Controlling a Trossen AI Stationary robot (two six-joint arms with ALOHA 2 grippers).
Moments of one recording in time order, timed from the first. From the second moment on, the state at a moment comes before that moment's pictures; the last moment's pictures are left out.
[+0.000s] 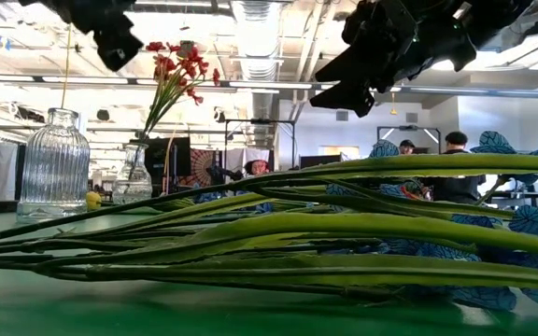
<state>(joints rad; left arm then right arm) 0.71 0.80 0.93 -0.83 0.77 0.16 -0.09 1.33 0.69 0.26 -0.18 0.16</state>
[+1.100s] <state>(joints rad) 0.14 0.81 0.93 -0.68 0.38 0.06 -0.40 1.33 0.79 -0.92 0.11 0.49</state>
